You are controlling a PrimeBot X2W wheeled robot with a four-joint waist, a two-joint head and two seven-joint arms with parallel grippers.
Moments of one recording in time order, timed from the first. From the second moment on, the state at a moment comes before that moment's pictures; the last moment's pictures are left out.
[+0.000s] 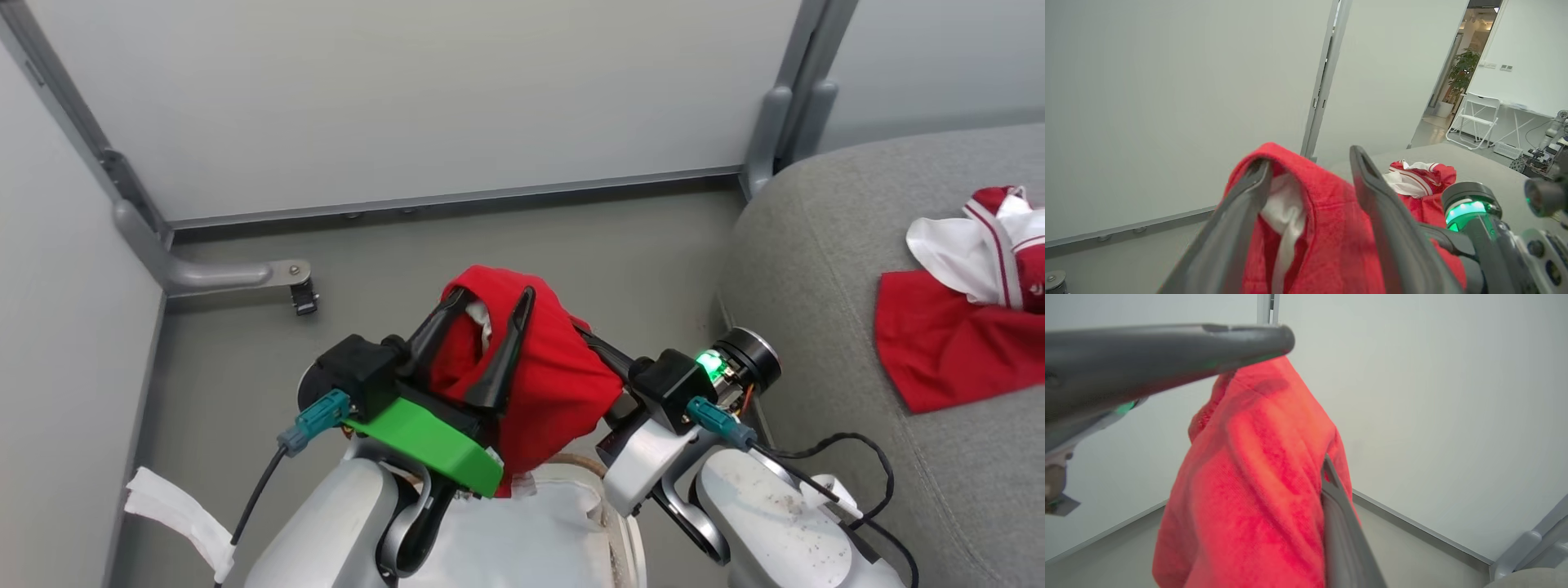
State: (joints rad) left arm -0.39 0.14 -0.62 0.25 -0.61 -0.13 -0.26; right arm -0.45 -0.05 0.58 0.39 0.13 0.13 -0.26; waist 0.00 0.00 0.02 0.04
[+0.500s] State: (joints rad) left arm -0.38 0.16 -0.59 0.25 -0.55 -0.13 -0.26; right arm -0.36 -0.05 0.46 0.31 0.13 0.13 -0.26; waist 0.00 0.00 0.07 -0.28
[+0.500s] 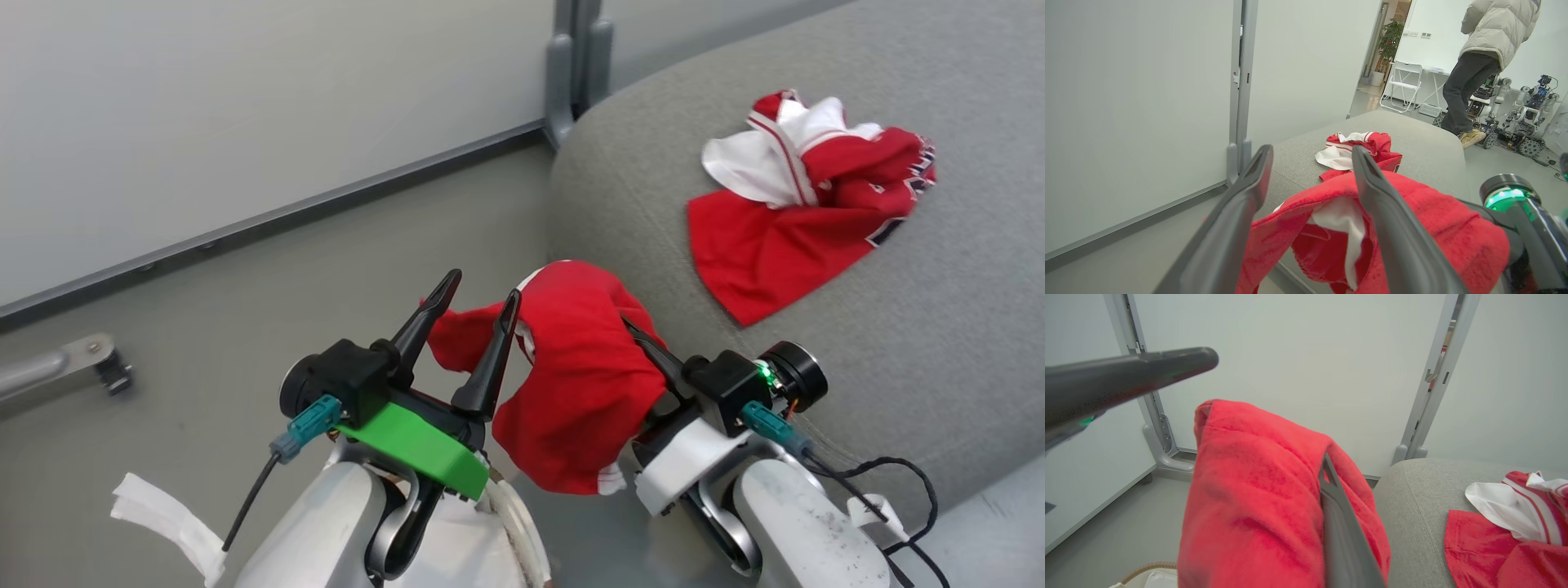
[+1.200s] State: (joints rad) left arm -0.41 0.24 -0.68 0.27 -0.58 -0.13 -0.26; right arm -0.56 -0.09 0.16 0.18 -0.07 0.13 -0.26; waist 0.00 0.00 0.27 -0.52
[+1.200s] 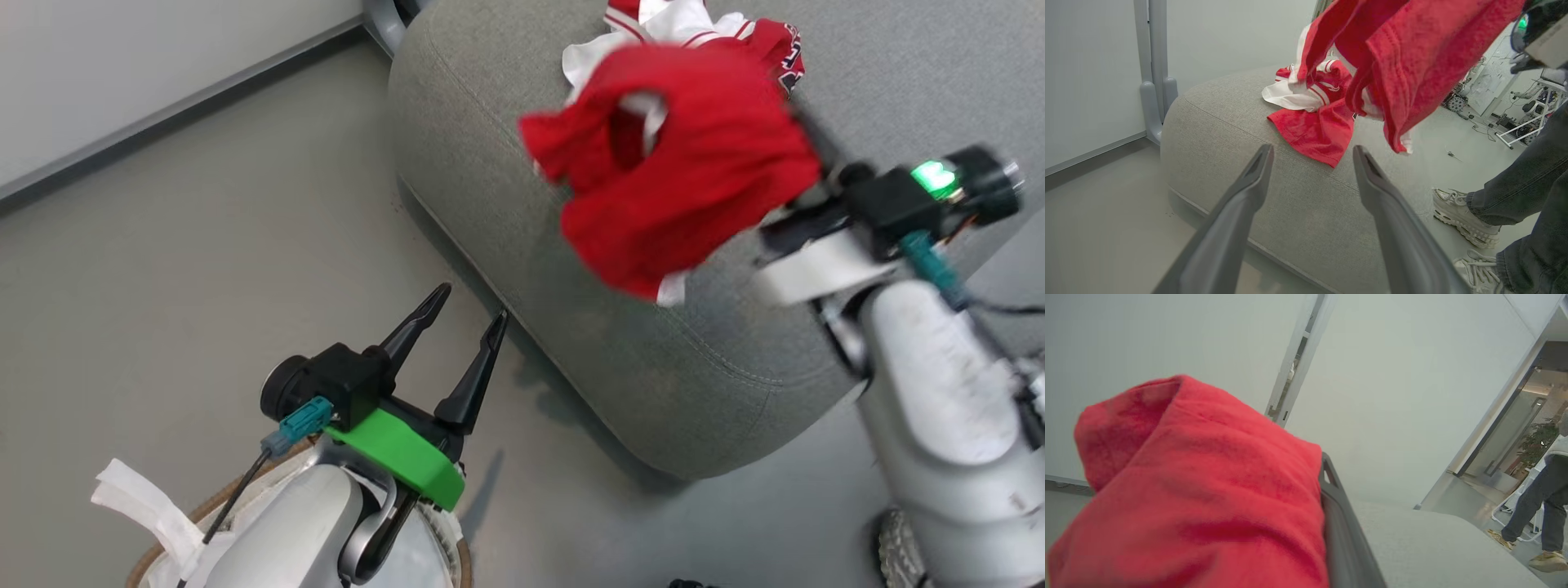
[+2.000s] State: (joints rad) left arm -0.56 0.41 -0.72 0.14 -0.59 -0.13 -0.26; right arm -0.87 -0.28 -0.45 0.24 -0.31 0.13 -0.07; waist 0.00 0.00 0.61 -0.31
